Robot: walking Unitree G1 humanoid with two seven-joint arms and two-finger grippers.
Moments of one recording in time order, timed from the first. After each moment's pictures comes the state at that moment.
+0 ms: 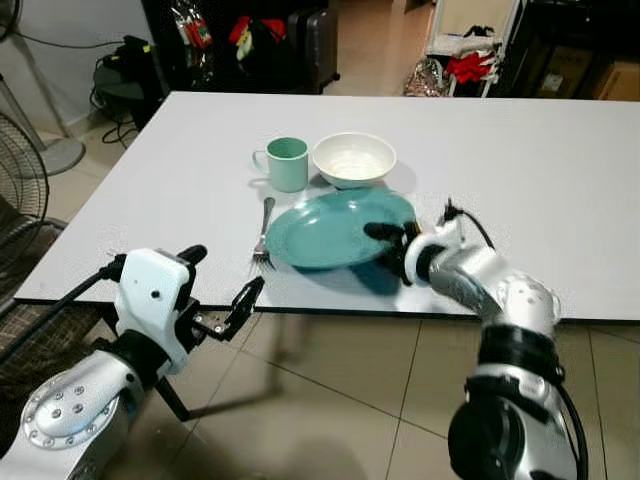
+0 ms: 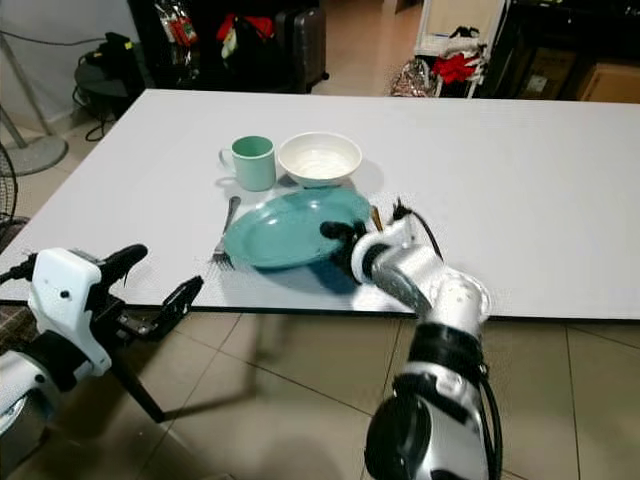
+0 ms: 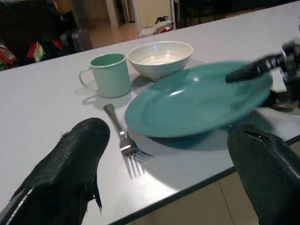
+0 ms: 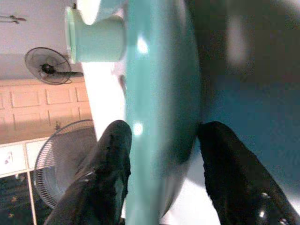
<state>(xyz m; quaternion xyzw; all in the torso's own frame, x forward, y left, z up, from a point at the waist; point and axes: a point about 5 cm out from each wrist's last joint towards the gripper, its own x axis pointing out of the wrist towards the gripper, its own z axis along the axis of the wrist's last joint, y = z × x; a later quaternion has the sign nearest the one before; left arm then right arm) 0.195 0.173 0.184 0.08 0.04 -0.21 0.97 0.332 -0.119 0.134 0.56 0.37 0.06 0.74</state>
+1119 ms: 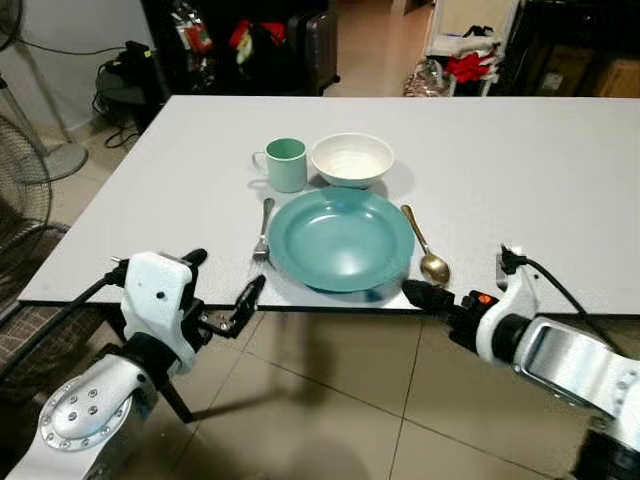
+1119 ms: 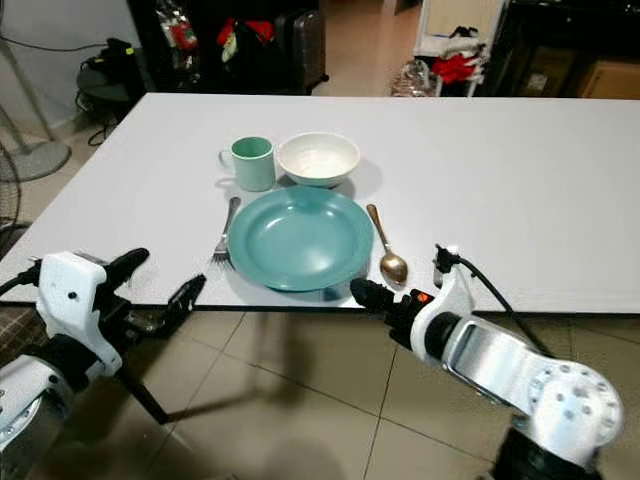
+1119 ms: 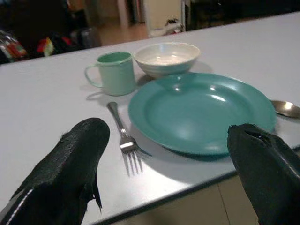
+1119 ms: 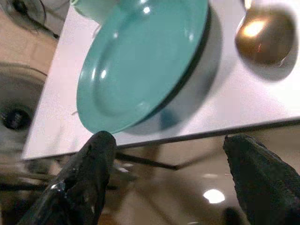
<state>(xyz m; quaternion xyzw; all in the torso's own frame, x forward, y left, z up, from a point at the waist) 0.198 0.169 0.177 0.05 0.04 -0.17 0.98 0.233 -0.173 0.157 0.29 0.33 0.12 0.89</state>
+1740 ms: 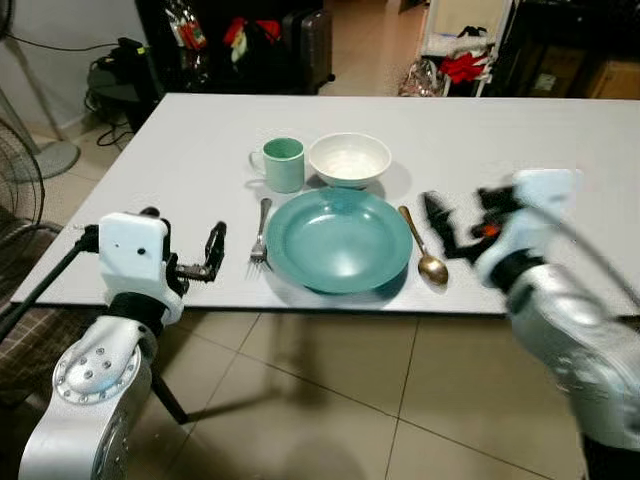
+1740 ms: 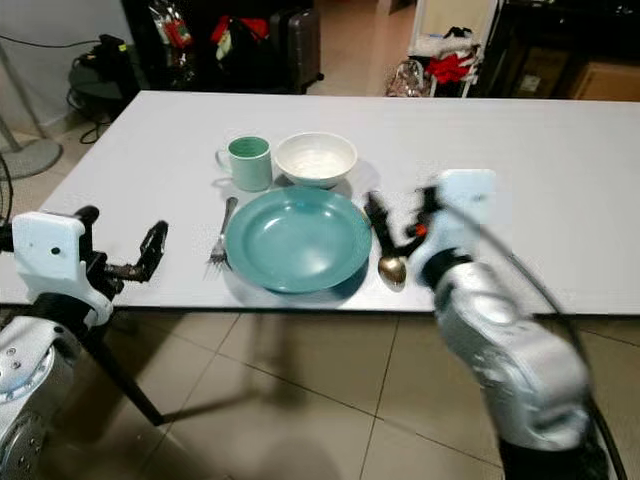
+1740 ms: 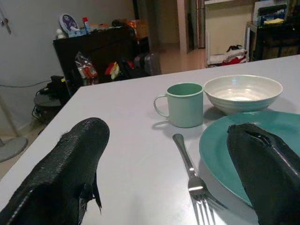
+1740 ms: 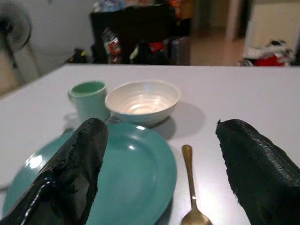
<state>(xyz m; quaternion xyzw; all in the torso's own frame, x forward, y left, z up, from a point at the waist) 0.228 0.185 0.188 0.07 -0.02 -0.04 1.00 0.270 -0.154 0.201 0.01 0.04 0.12 0.99</state>
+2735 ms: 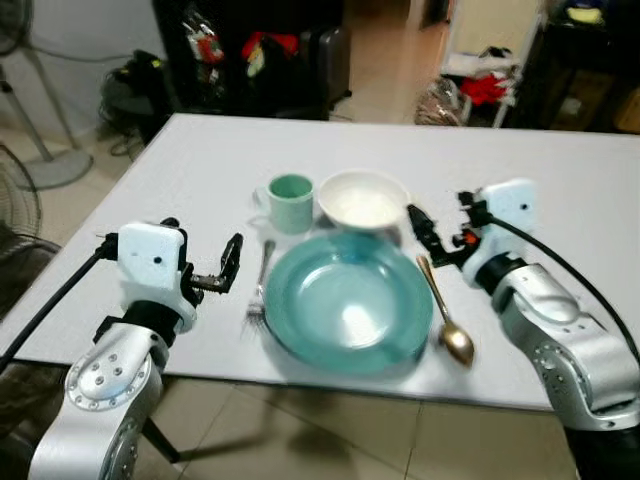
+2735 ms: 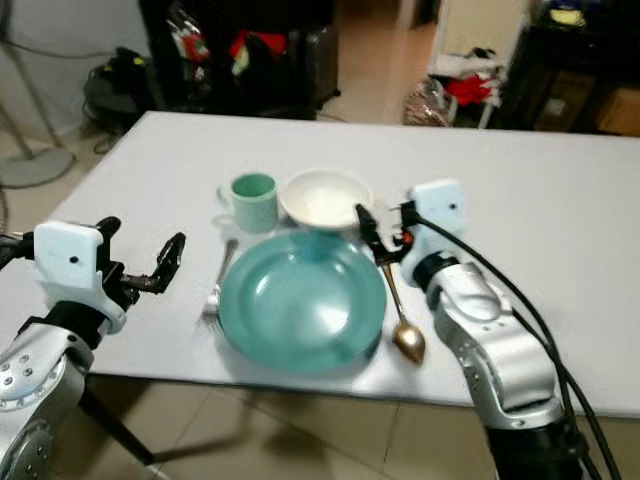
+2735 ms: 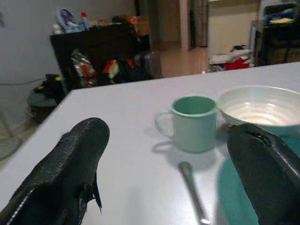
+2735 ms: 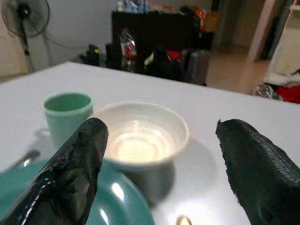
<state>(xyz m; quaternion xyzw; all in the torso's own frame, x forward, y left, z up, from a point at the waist) 0.225 0.176 0.182 0.07 0.00 -0.07 1.00 0.287 -0.159 0.184 -0.03 0.02 0.14 0.99</state>
